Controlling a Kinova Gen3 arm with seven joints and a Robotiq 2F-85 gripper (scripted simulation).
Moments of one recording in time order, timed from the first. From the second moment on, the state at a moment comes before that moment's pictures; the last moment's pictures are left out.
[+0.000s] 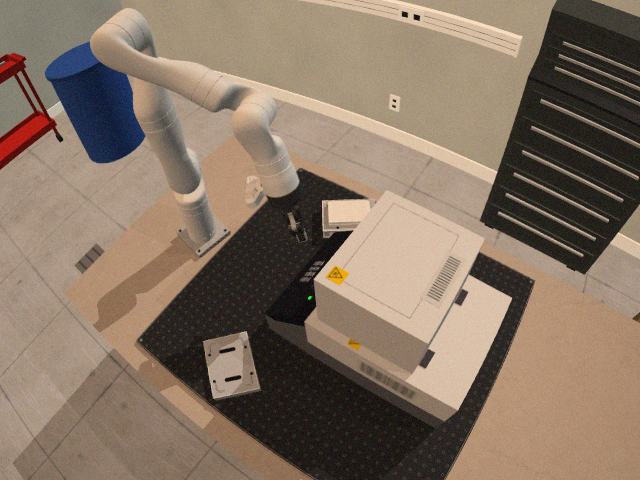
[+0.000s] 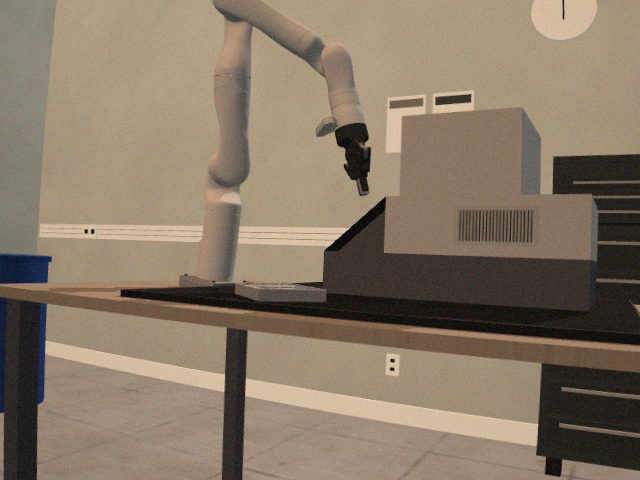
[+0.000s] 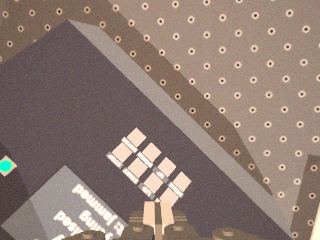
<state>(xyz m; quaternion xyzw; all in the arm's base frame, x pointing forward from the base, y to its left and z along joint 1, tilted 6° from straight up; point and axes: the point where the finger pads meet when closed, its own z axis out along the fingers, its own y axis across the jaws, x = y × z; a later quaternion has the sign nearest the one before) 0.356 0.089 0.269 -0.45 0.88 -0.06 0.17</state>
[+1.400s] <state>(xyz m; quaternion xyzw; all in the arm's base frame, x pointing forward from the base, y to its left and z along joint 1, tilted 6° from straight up) 0.361 0.089 0.221 -0.45 0.88 -0.06 0.17</state>
